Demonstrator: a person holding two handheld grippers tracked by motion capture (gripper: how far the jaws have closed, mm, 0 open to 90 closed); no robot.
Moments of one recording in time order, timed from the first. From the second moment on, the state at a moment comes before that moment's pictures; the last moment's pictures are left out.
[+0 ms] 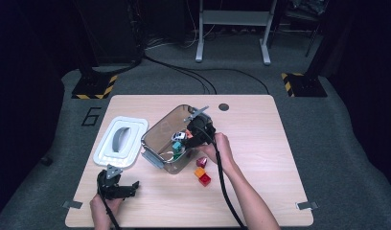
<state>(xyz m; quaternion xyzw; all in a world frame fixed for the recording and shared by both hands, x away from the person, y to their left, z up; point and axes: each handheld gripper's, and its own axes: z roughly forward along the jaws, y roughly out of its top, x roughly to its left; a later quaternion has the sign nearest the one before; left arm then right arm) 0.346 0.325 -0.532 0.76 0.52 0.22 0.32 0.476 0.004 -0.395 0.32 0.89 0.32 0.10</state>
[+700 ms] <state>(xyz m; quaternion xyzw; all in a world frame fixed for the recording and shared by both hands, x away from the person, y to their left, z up) 0.346 0.325 -0.532 0.76 0.52 0.22 0.32 0.437 -0.045 -0.386 0.33 0.86 0.37 0.13</state>
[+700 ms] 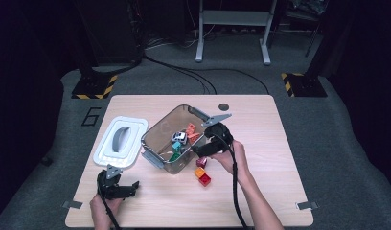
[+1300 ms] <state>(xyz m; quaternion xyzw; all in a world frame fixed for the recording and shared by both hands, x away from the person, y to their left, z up) 0.346 0.325 -0.531 0.76 0.52 0.22 0.32 0.395 -0.057 -0.477 0.35 0.87 0.32 0.10</state>
